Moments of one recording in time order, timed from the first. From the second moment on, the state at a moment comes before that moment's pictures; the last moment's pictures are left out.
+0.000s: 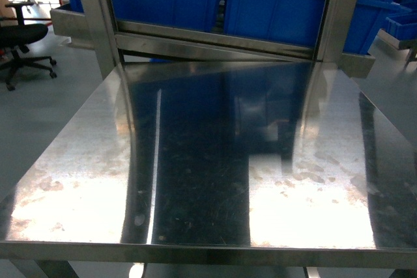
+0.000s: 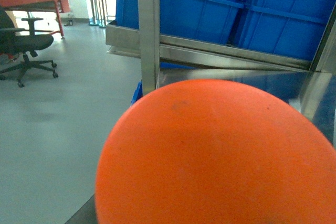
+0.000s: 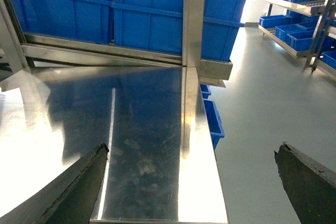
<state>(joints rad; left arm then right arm) 0.00 0.01 0.01 -0.01 0.00 -0.02 0.00 0.00 0.01 -0.01 0.00 0.00</state>
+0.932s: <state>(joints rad) 0.00 0.01 0.01 0.00 0.00 -0.02 0.00 0.00 0.01 0.00 0.00 0.00</state>
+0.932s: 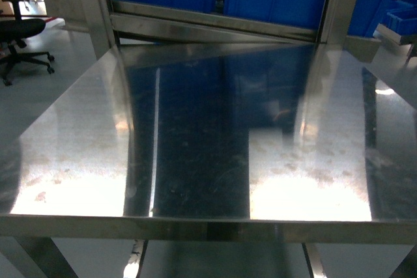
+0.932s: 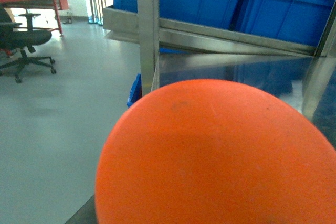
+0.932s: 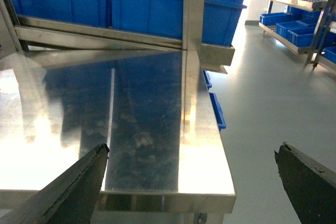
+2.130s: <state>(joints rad) 0.00 0.01 0.01 -0.01 0.00 -0.01 0.00 0.00 0.01 0.00 0.00 0.00</state>
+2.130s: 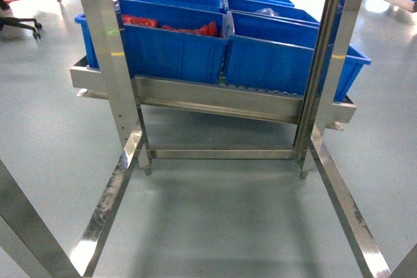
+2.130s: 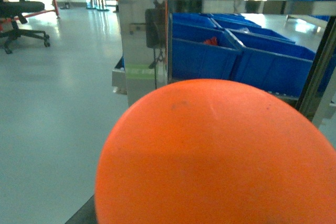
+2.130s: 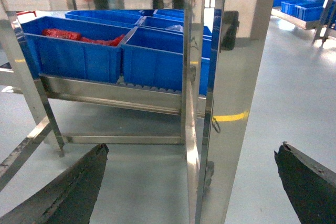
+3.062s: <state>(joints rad) 0.00 0.01 0.01 -0.01 0.00 -0.01 0.00 0.00 0.01 -0.01 0.00 0.00</state>
